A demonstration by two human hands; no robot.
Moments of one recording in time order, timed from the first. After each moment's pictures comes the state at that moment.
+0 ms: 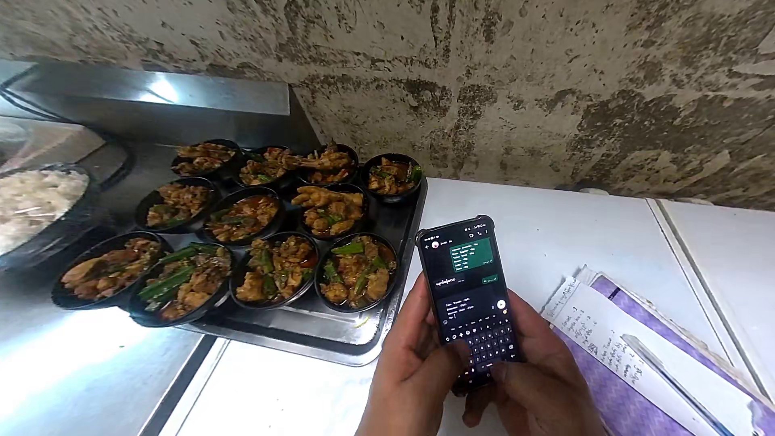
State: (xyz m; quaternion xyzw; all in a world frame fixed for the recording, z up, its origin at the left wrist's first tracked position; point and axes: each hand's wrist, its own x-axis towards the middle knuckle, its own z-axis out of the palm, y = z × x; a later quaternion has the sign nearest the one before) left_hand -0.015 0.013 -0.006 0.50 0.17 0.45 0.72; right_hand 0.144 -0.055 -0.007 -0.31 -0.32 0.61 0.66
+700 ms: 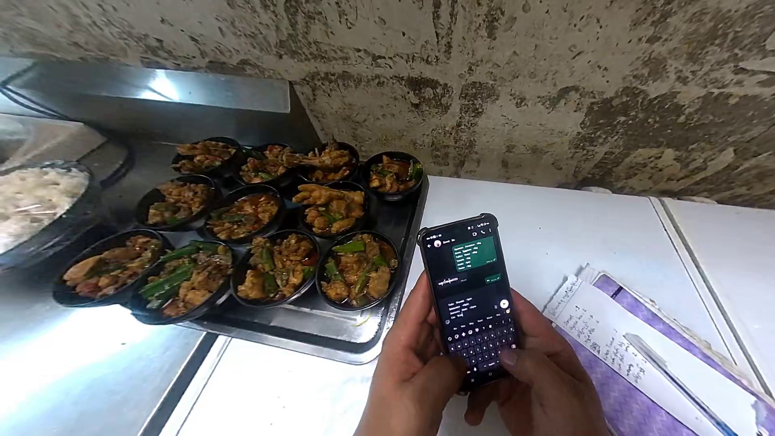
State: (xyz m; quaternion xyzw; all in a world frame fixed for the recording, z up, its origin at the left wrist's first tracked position) left_hand -0.017 0.014 -0.005 0.50 0.16 0.44 0.73; right_hand 0.143 -0.054 -0.006 -0.30 -0.28 0.62 0.67
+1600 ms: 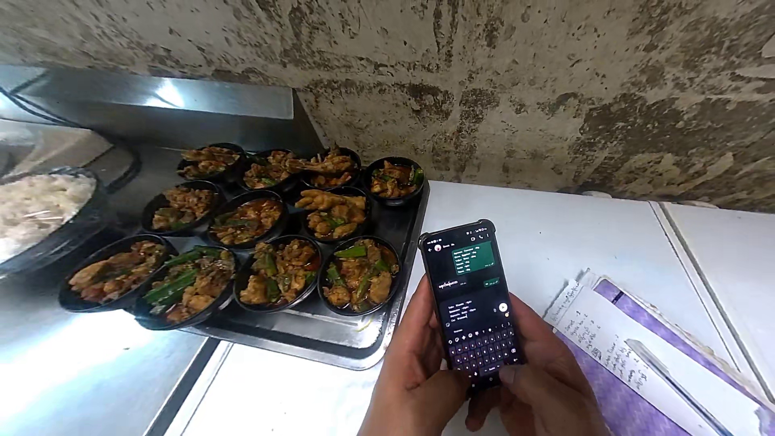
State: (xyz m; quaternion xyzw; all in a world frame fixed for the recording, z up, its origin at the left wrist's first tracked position) left_hand -0.020 0.017 -0.009 0.51 0.14 0.43 0.73; right_hand 0.146 -0.055 -0.005 -0.31 -0.32 0.62 0.65
